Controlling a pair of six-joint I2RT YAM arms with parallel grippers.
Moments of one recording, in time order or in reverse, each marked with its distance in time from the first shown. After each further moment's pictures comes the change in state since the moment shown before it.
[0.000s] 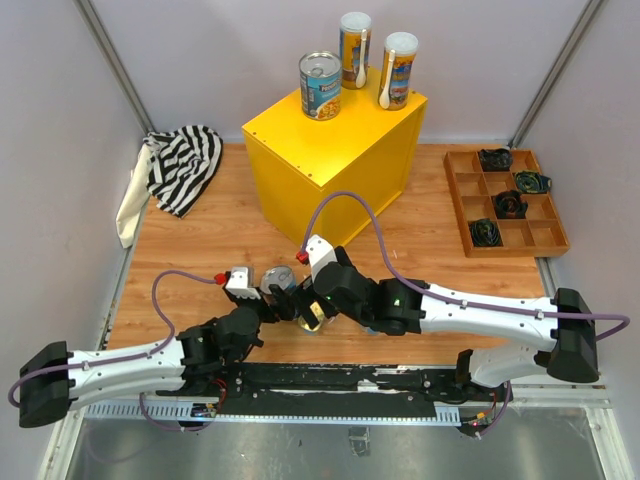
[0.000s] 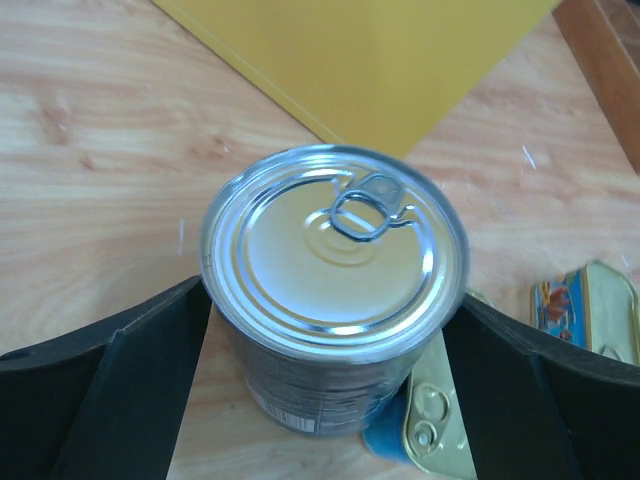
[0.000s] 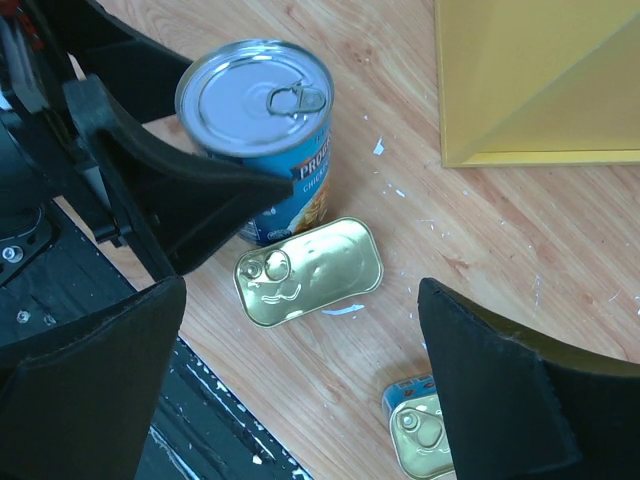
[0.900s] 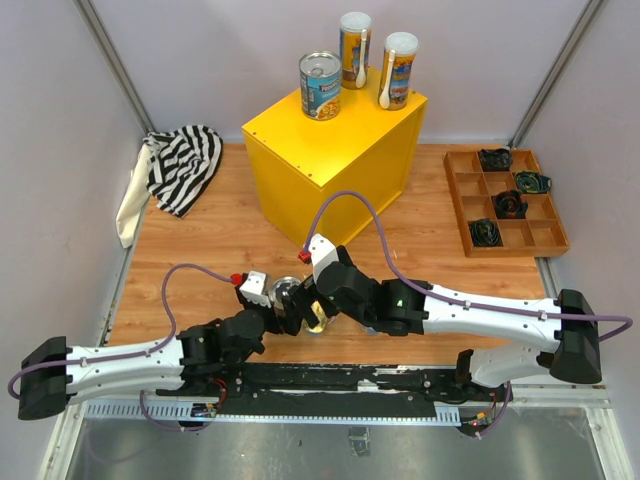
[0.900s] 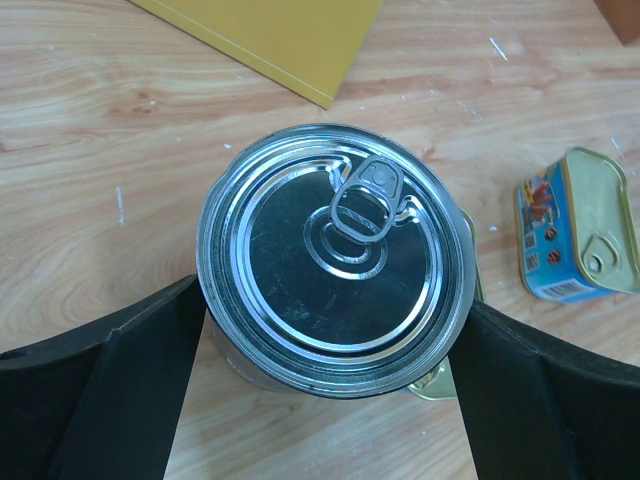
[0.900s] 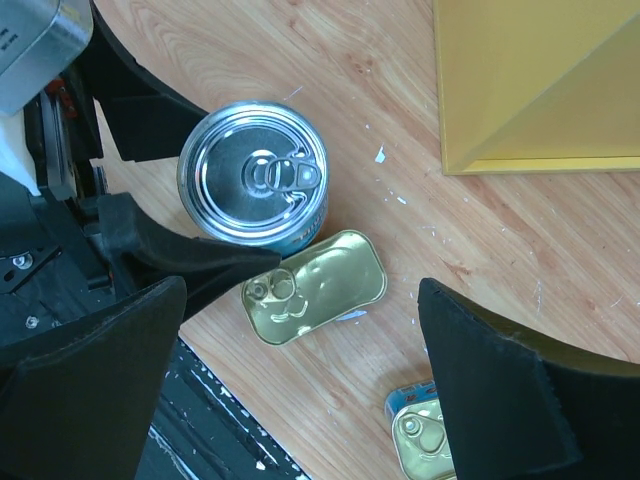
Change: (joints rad) left arm -0.053 0.006 0.030 -0.101 0.151 0.051; right arm 0.000 -0.018 -0.014 0.023 0.001 0.000
